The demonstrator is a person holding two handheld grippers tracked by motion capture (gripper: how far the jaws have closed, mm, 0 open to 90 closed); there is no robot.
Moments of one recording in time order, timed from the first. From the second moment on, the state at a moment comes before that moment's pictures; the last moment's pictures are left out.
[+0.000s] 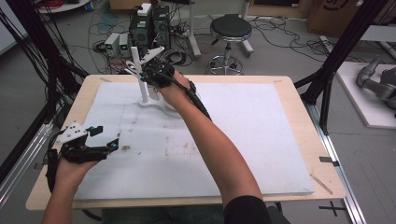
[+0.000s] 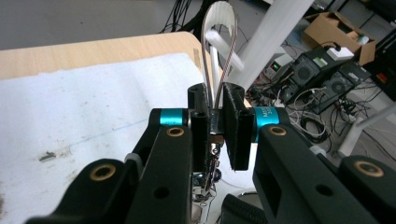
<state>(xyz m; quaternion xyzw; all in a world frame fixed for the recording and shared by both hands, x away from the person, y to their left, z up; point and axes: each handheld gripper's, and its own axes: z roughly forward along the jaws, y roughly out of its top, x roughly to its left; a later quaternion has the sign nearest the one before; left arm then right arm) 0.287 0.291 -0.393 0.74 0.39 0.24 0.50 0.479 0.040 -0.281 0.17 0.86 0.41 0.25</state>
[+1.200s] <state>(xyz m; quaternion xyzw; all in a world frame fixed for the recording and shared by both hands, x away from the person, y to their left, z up) 0.295 0.287 -0.395 0.74 0.39 0.23 0.50 0.461 -0.047 -0.291 0.23 0.83 0.43 0.26</state>
